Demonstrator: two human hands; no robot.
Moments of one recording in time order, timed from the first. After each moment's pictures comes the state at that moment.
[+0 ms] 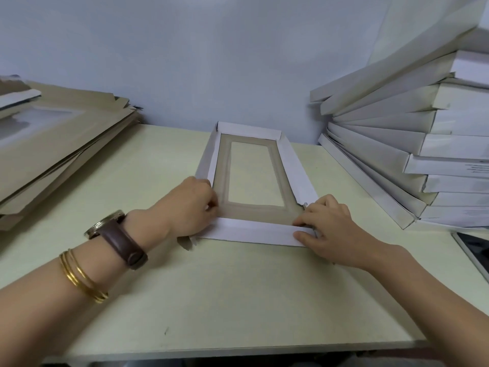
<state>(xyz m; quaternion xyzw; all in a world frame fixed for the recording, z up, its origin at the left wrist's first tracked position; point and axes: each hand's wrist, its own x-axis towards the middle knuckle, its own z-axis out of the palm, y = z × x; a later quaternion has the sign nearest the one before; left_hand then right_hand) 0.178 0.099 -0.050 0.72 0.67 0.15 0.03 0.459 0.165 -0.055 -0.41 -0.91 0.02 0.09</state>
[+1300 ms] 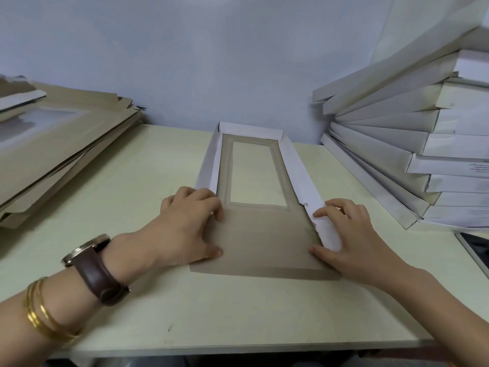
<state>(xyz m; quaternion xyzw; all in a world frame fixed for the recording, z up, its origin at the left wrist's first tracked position) 0.187 0.058 -0.054 0.72 0.68 0.15 0.05 0.488 0.146 -0.066 -0.46 -0.87 0.06 0.20</state>
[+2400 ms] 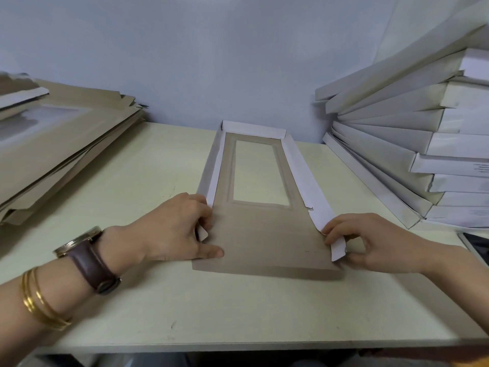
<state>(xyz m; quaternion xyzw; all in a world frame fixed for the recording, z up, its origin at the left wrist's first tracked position) 0.169 0.057 -0.056 0.75 0.64 0.16 0.08 0.510 0.160 -0.030 -0.35 -0.92 0.18 0.05</state>
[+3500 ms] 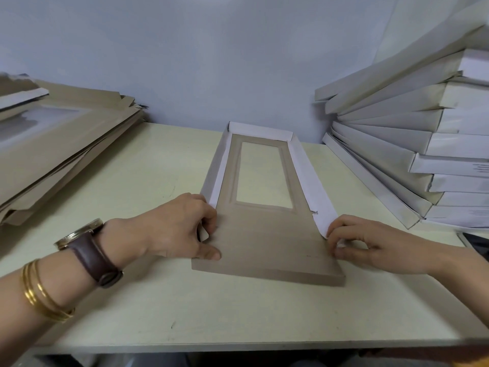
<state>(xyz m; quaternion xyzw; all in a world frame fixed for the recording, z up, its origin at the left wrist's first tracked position) 0.170 0.063 -0.051 0.76 0.63 0.11 0.11 0.515 0.158 -0.026 -0.34 -0.92 0.21 -0.02</state>
